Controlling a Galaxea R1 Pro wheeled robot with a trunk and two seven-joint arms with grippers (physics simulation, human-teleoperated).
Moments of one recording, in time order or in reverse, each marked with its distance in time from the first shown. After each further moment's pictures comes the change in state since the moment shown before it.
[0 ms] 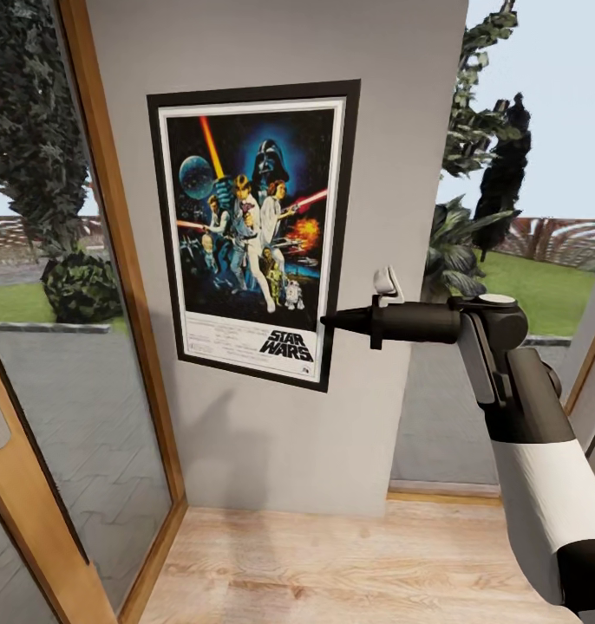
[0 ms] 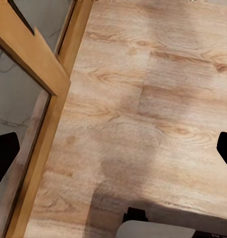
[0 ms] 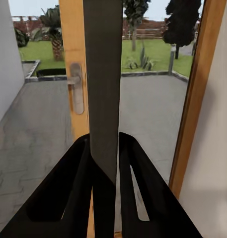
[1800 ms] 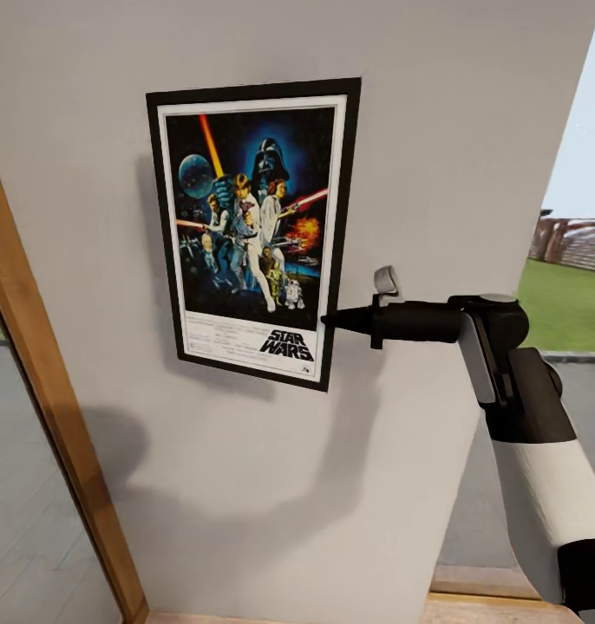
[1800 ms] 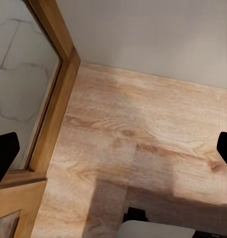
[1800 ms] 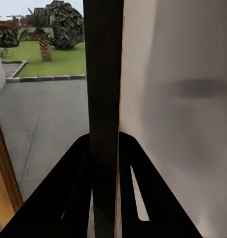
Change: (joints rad) left arm -0.001 0.000 0.002 0.001 0.000 0.000 0.000; right arm -0.002 -0.002 0.000 -0.003 0.000 0.000 0.001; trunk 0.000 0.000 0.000
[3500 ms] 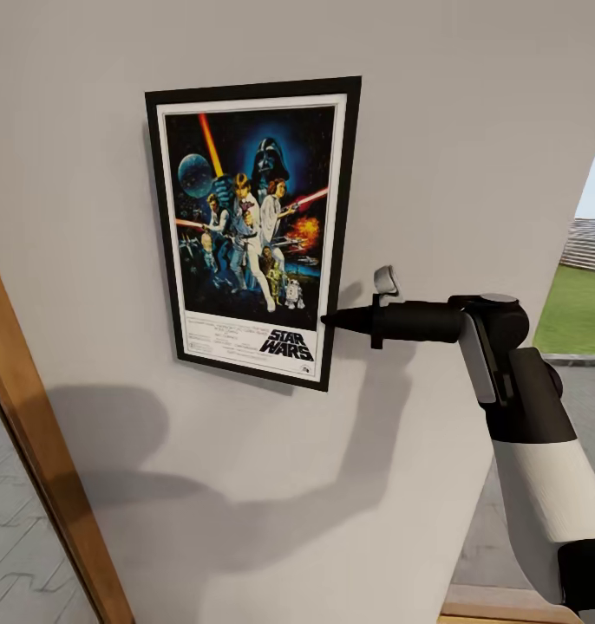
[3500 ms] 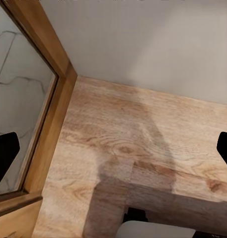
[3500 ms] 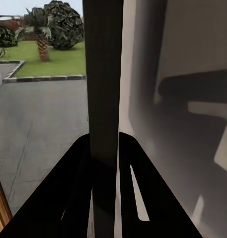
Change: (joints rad) left arm 0.000 0.000 0.000 -0.001 0.000 0.000 0.000; right arm 0.000 0.000 0.000 -0.003 0.000 0.000 0.000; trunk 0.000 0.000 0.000
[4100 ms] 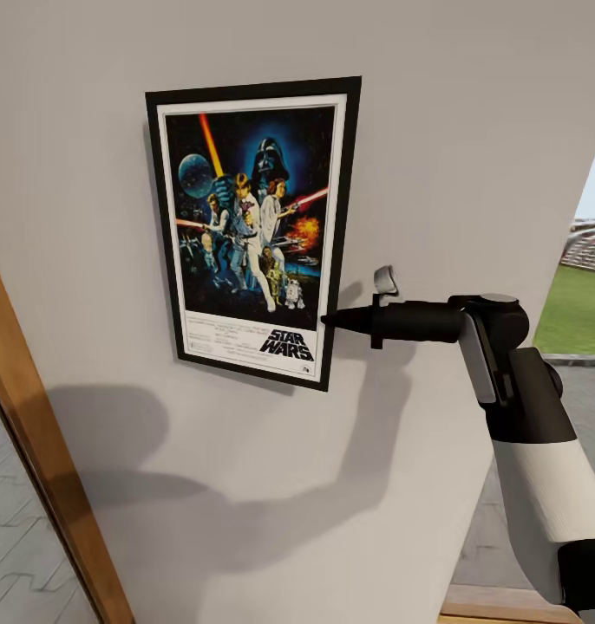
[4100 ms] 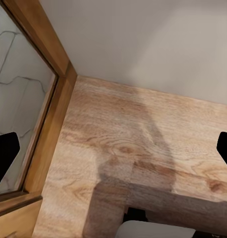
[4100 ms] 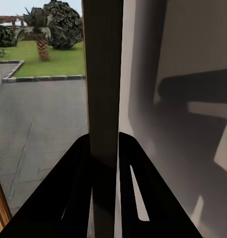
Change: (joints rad) left arm 0.001 0.000 0.000 0.000 0.000 0.000 0.000; right arm 0.000 0.000 0.000 0.000 0.000 0.000 -0.002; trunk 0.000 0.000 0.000
